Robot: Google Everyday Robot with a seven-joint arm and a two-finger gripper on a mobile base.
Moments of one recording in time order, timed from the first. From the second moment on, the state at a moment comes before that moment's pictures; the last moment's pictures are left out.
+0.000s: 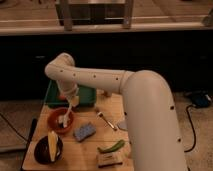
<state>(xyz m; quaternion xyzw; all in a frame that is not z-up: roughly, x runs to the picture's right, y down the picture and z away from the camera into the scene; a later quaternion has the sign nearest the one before) -0.153 0.079 0.783 -0.33 -0.12 -0.34 0.87</state>
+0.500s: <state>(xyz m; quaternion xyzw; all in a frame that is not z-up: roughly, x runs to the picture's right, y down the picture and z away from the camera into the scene) -0.154 0.060 0.793 -0.32 -0.11 -0.33 0.88</state>
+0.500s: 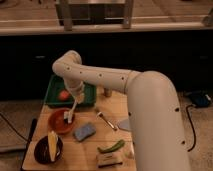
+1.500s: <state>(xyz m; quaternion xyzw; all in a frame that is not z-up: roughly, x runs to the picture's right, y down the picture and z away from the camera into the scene) -0.204 0.081 0.777 -0.32 -0.15 -0.39 0.85</state>
